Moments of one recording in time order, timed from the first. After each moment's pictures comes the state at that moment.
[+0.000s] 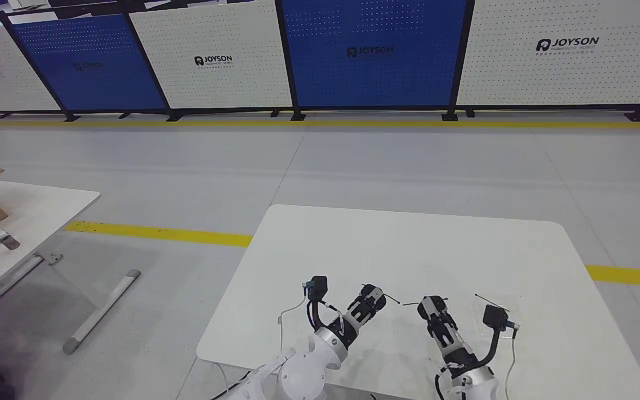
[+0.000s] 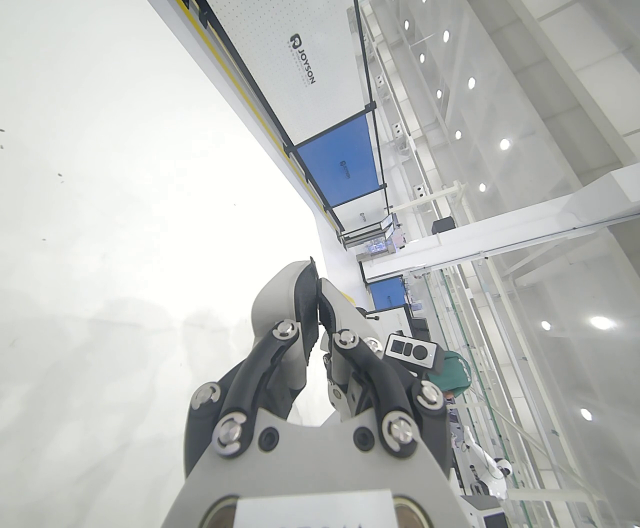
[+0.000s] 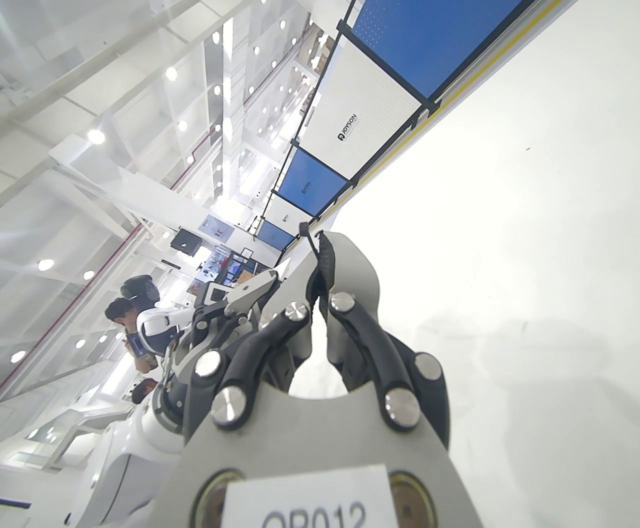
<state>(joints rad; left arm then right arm) 1.53 -1.22 -0.95 -1.78 0.02 0.08 0.09 -1.67 -1.24 1.16 -1.74 -0.34 -0.17 -0.01</state>
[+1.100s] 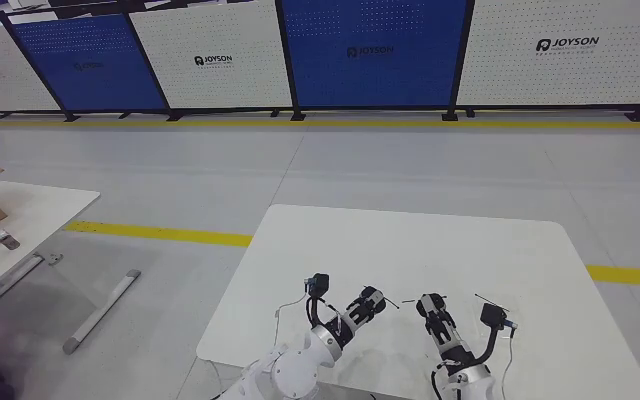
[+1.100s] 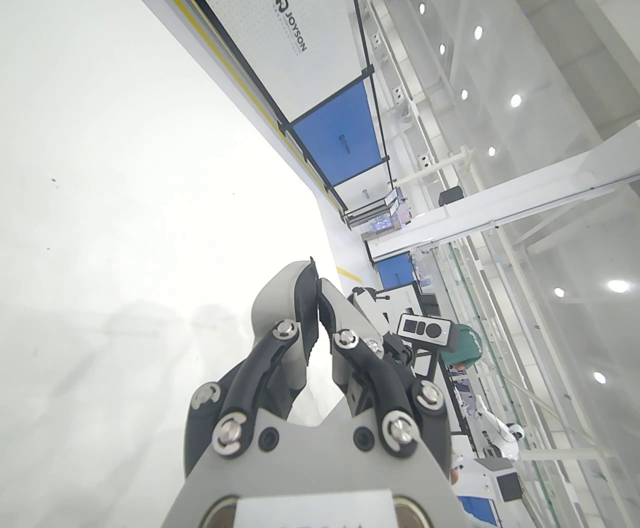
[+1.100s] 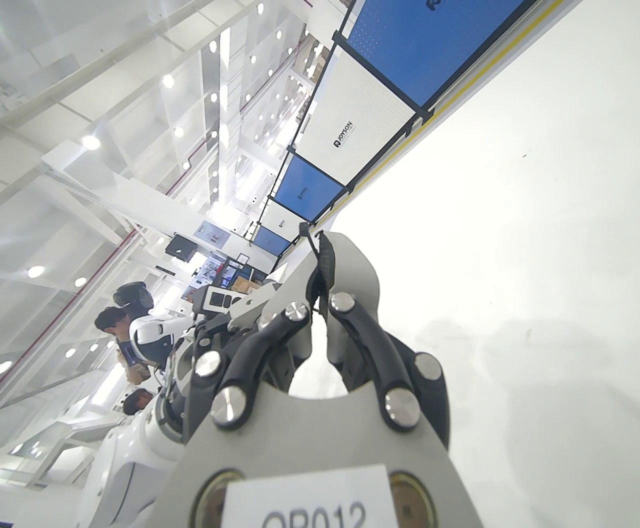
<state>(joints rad) 1.53 -1.20 -1.00 -1.75 0.06 0.00 -0.04 -1.65 -1.25 1.14 -1.74 -0.36 -0.14 -0.04</state>
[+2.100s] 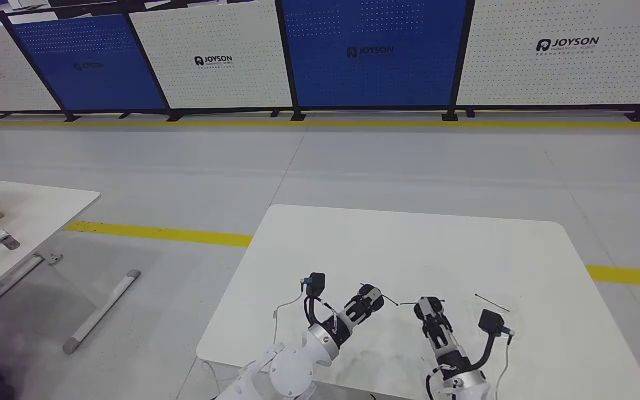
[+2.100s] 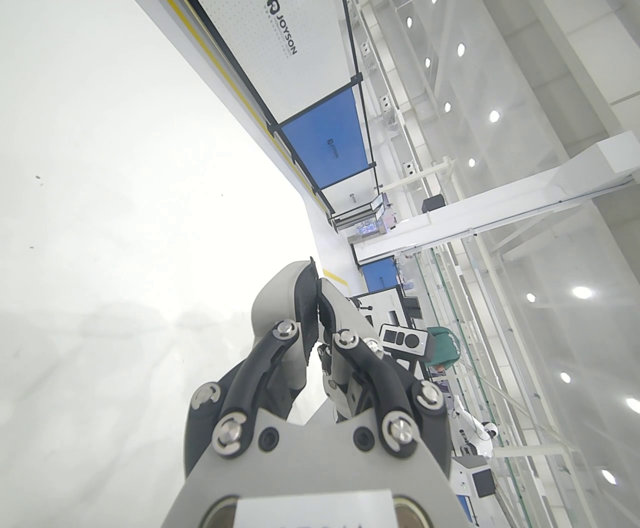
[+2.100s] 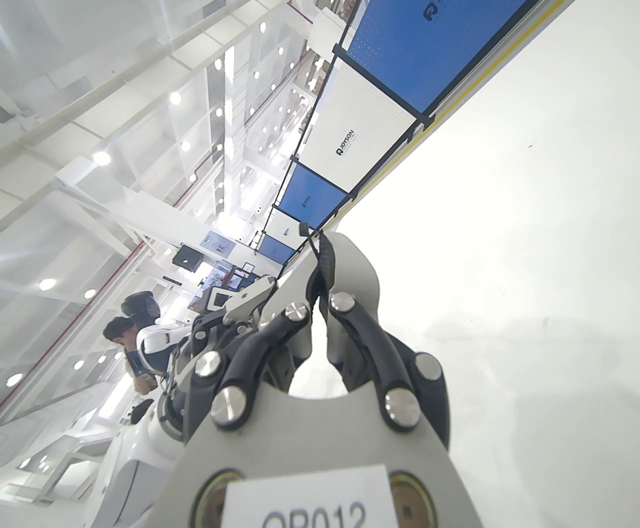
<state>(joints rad) 1.54 -1.20 -1.01 -1.76 0.02 -0.02 -0.04 -1.68 -1.26 1.12 -1.73 -0.35 -0.16 -0.10</state>
